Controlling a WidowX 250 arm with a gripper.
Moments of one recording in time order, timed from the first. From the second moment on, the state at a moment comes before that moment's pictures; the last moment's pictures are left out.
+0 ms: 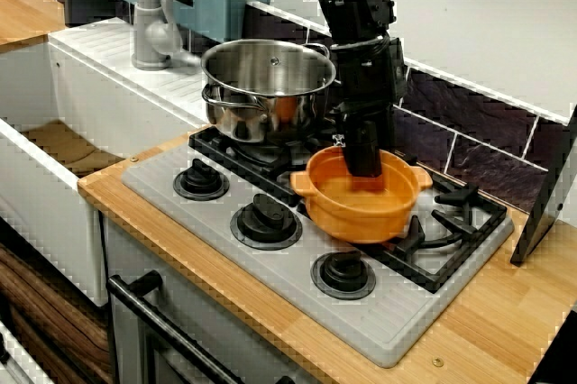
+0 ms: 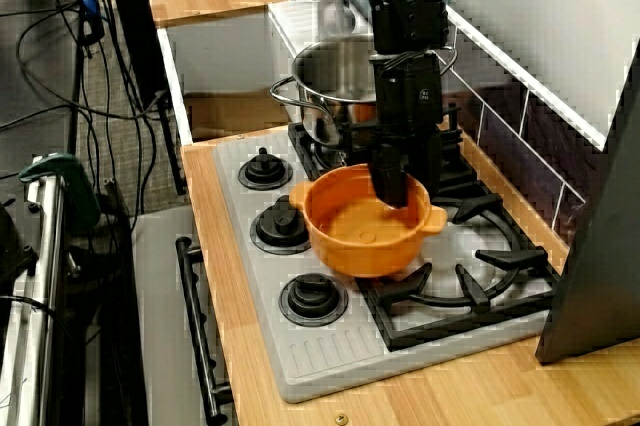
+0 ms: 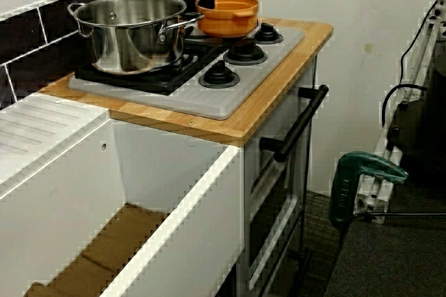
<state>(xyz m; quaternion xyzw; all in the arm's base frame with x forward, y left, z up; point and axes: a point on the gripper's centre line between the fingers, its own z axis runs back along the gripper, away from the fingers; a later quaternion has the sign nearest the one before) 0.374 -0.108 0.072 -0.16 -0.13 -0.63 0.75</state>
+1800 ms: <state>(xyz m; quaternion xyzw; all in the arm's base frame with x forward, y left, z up) 0.392 -0.127 0.108 -0.19 -0.12 -0.62 0.75</state>
